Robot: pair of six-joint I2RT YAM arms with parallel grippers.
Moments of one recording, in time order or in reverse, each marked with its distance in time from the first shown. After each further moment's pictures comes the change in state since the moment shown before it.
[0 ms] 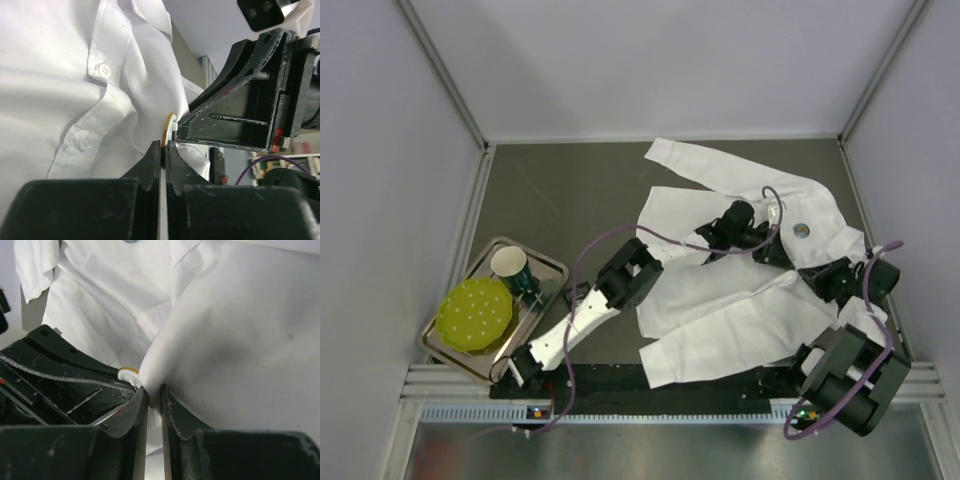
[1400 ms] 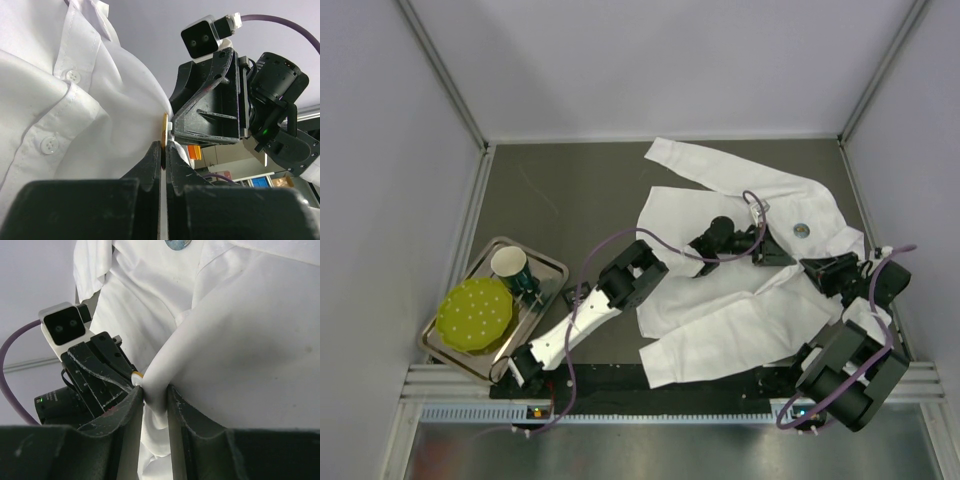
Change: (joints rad) left arm 0.008 0.033 -0.166 0.586 -0.067 -0.472; right arm -0.082 -0.007 0.002 0.065 -0.162 0.103
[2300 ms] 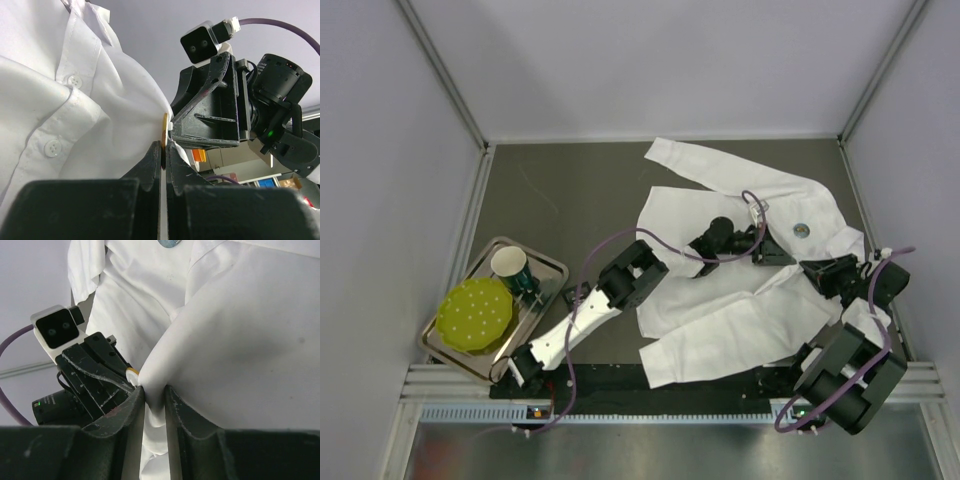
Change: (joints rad) left arm 0.002 0.000 -0.008 0.014 -0.016 0.024; right arm 0.005 -0.021 0.000 -0.041 0.027 0.002
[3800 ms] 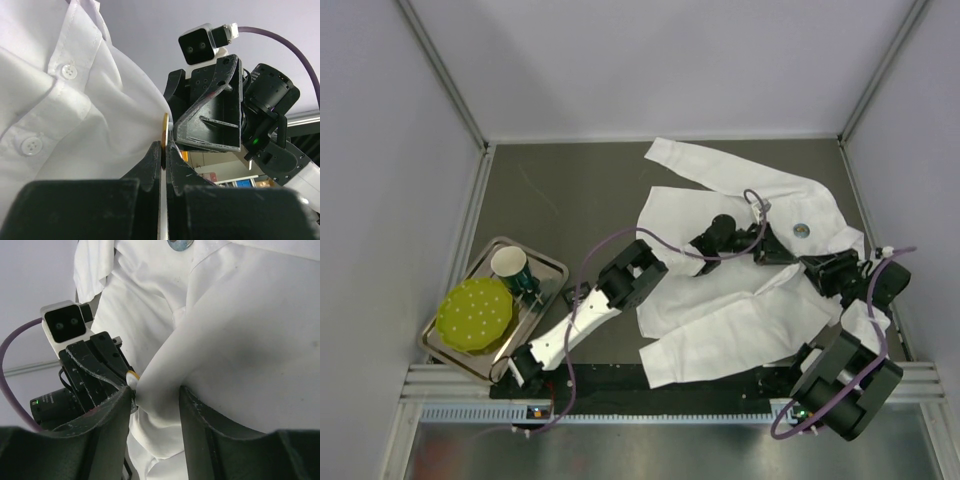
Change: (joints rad) left arm 0.002 -0.022 0.016 -0.051 0.014 -0.084; right arm 0.008 -0.039 0.009 -0.006 -0.005 0.014
